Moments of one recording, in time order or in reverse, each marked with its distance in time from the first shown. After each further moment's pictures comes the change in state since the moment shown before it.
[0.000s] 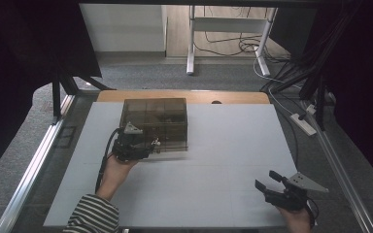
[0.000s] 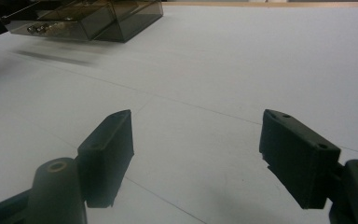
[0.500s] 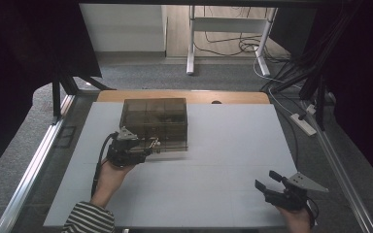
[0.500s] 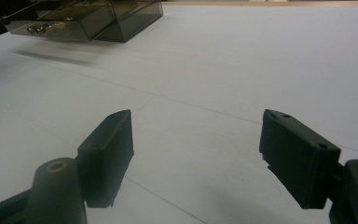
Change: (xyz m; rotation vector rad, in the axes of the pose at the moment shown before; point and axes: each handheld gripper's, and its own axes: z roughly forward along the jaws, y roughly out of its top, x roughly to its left) left arm -0.003 -0.016 -0.013 -0.047 -0.002 -0.009; right arm 0.000 0.000 0.000 0.001 0.001 0.004
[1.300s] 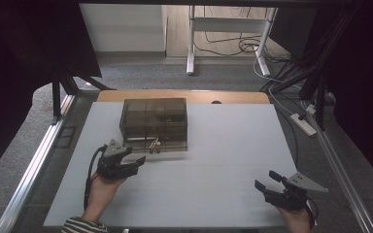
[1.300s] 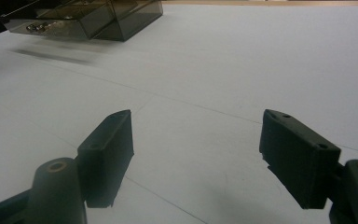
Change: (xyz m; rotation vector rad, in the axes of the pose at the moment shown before) left arm -0.006 -0.038 -0.022 -0.092 0.017 0.003; right arm 0.001 0.000 0.000 0.003 -0.002 -0.004
